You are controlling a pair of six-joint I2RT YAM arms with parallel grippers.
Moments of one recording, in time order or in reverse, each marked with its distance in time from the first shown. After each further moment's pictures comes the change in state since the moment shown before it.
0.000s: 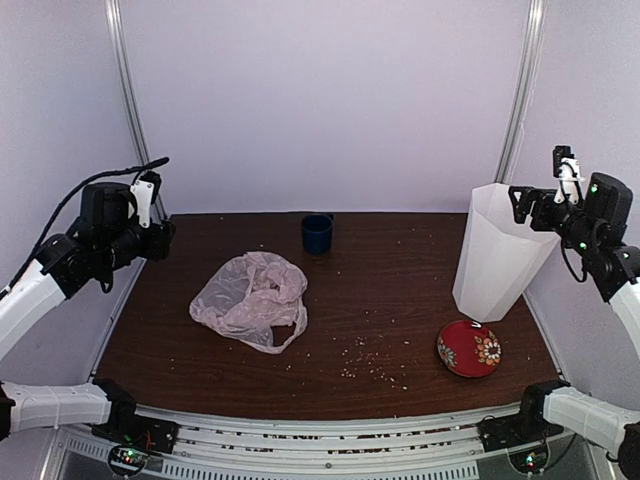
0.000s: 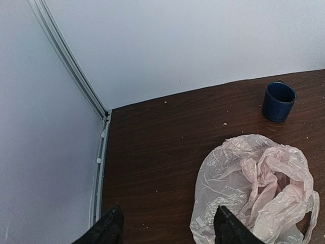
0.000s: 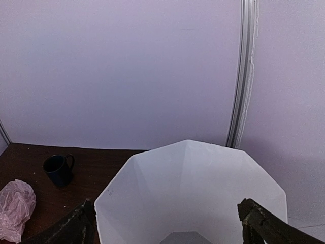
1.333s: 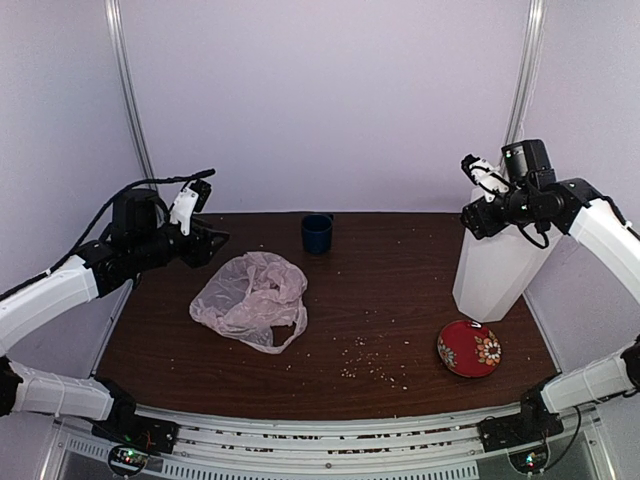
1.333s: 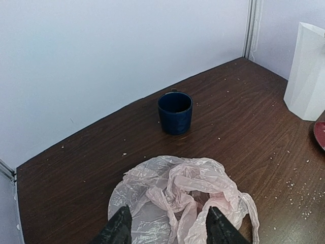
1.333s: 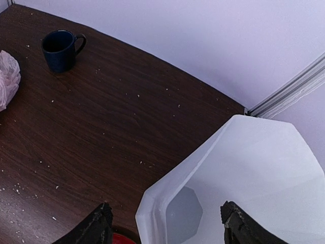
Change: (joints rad) left arm 0.005 0.173 -0.116 0.373 0.550 0.105; right arm 0.301 0.461 0.369 -0.450 0.192 -0.307
